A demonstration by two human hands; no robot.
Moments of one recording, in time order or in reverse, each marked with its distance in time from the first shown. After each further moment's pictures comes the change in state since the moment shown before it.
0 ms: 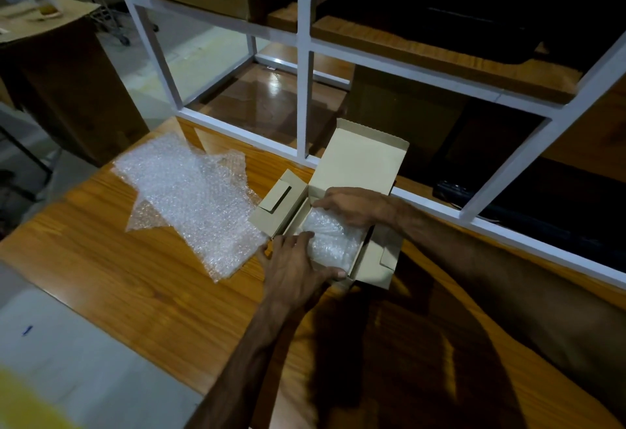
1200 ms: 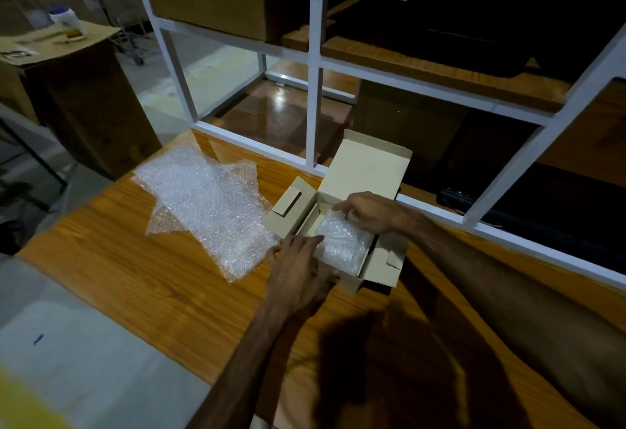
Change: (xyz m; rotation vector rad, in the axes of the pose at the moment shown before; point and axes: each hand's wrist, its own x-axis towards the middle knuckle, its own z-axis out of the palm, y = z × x) left_hand -0.016 -0.021 -0.010 -0.062 0.060 0.191; right_hand -0.035 -0.014 -0.009 0.100 0.102 0.096
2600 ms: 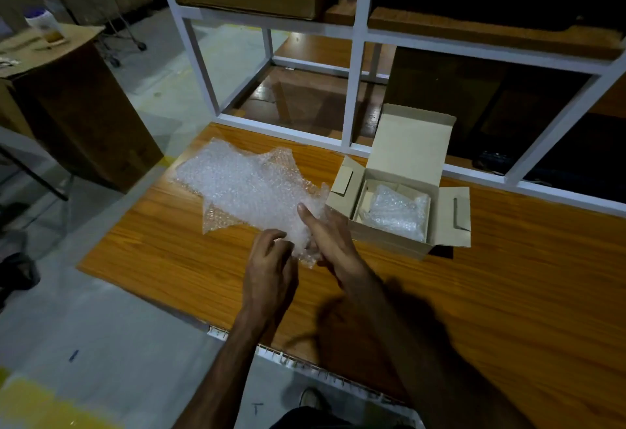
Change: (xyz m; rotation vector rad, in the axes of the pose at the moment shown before) left_hand -0.057 -0.168 -0.075 -0.134 0.345 0.213; right_hand 0.034 -0.254 0.103 1.243 0.437 0.545
